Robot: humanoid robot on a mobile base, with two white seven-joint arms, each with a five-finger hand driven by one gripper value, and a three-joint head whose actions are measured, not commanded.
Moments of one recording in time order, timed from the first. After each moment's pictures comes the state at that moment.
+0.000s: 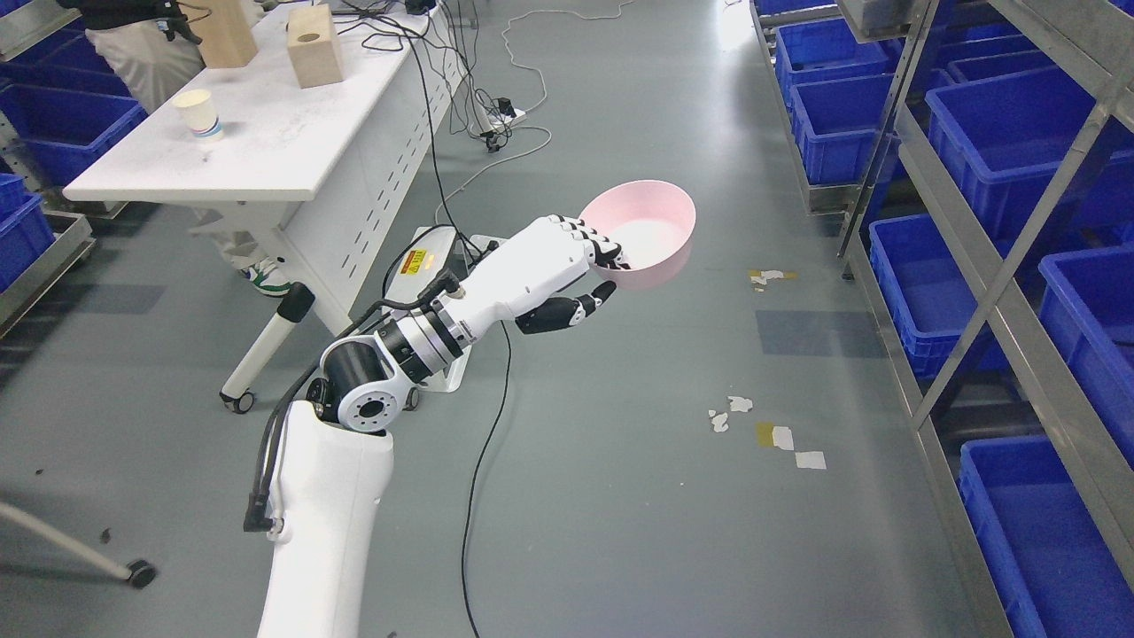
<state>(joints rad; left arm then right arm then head) -0.37 0.00 0.00 -1.50 -0.80 -0.79 -0.52 0.00 0.00 0.20 0.00 0.13 -0.08 -0.05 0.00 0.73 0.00</state>
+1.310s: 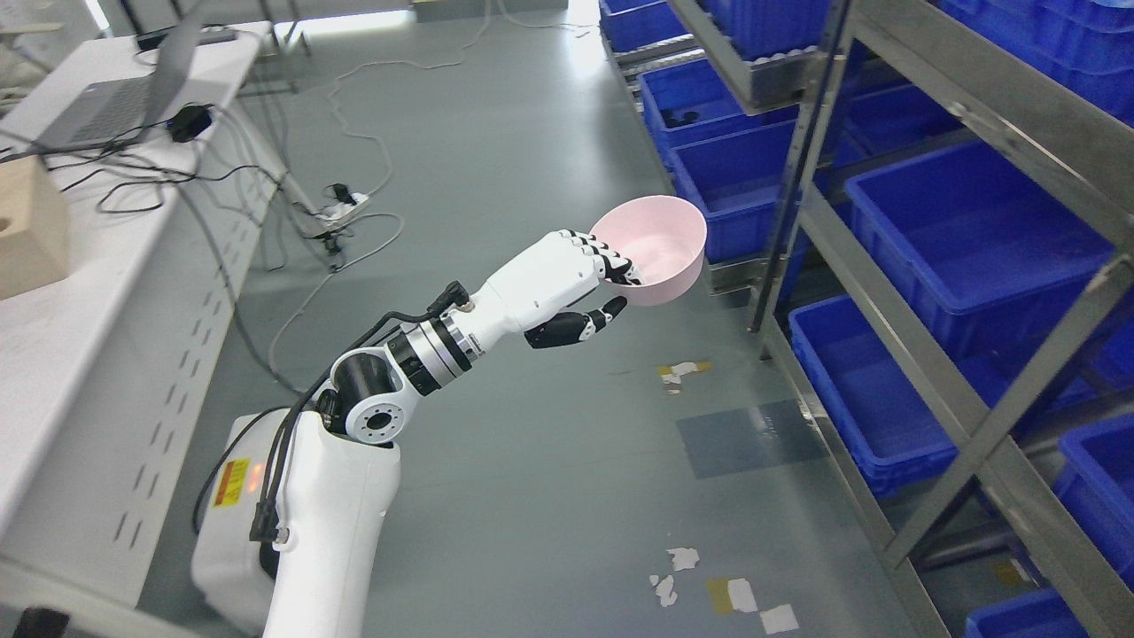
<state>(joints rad) -0.34 0.00 -0.04 -1.50 -0.77 -0.79 -0.52 0.00 0.00 0.20 0.00 0.13 -0.08 -0.04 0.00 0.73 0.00</state>
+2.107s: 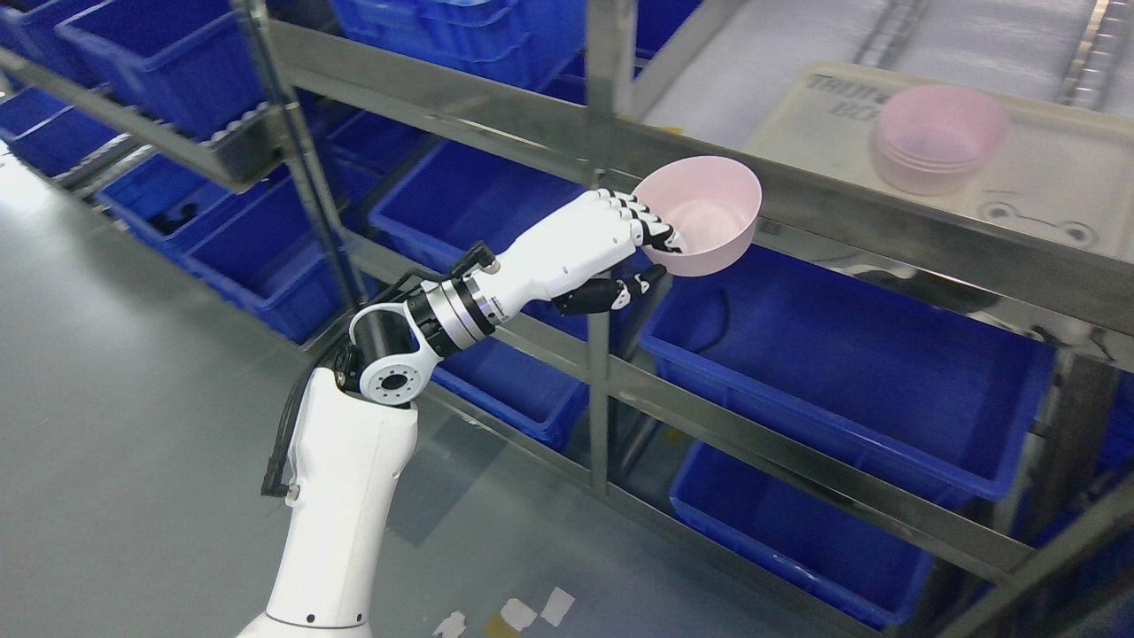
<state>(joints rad) -0.48 0.00 -0.12 -1.51 -0.70 -0.79 -0.53 0.00 0.00 0.20 0.00 0.13 -0.08 -0.05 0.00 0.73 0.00</state>
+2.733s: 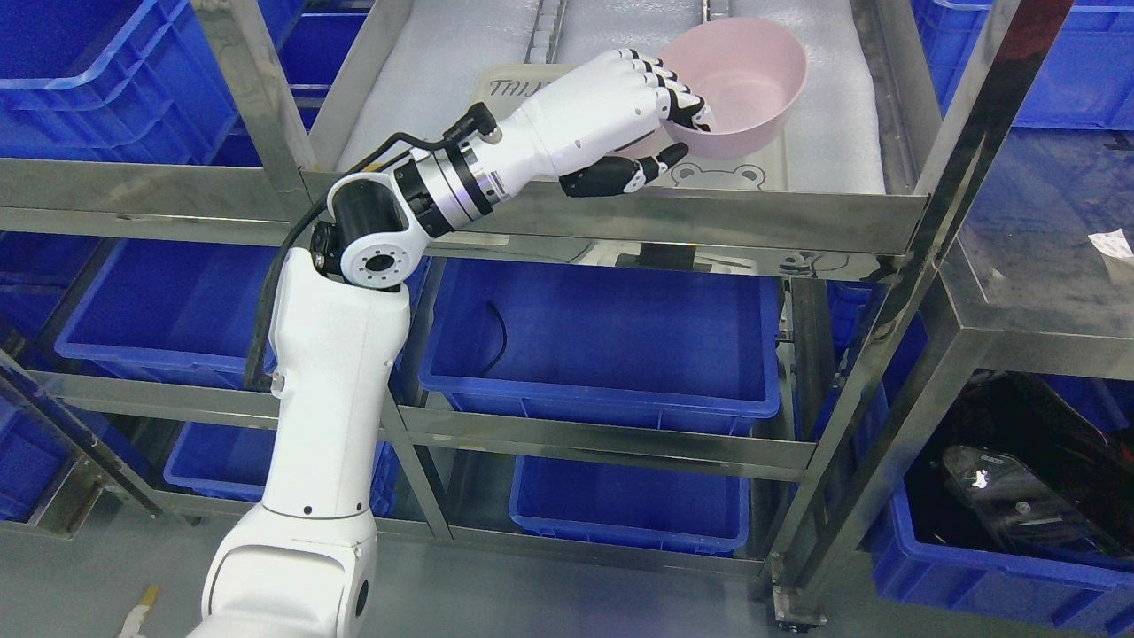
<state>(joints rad) -0.74 0.01 -0.09 -1.44 -0.72 -0.77 -0.64 0.00 0.00 0.20 0.00 0.13 -0.08 -0.05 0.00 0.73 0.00</state>
